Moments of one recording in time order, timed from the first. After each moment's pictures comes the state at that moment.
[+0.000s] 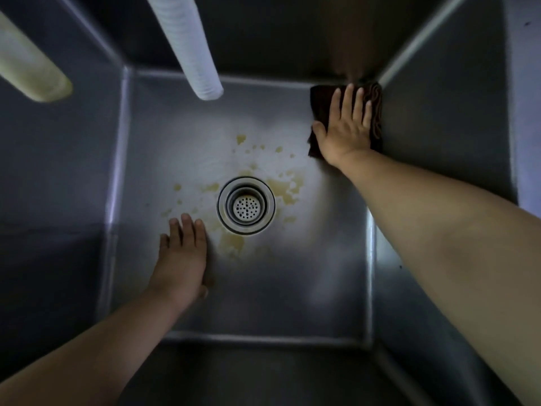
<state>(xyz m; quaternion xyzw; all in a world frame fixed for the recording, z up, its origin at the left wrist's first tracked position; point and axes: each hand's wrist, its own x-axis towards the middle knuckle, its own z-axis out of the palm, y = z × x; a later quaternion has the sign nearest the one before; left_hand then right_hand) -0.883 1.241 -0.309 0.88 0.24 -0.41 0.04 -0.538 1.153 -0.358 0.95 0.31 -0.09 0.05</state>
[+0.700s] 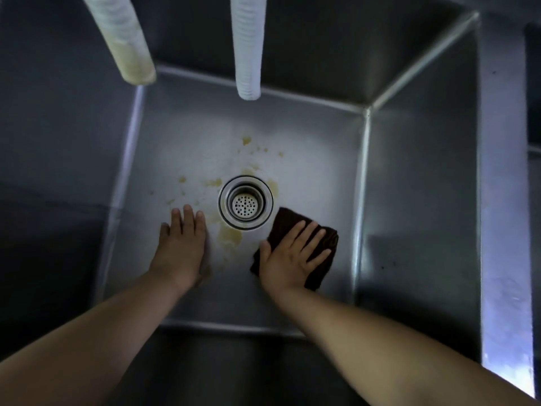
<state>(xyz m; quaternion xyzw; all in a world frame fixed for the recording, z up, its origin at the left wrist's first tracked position) -0.883 1.241 -0.291 0.88 0.25 -0.39 0.06 -0.790 1.091 -0.349 0.96 0.14 -0.24 0.01</state>
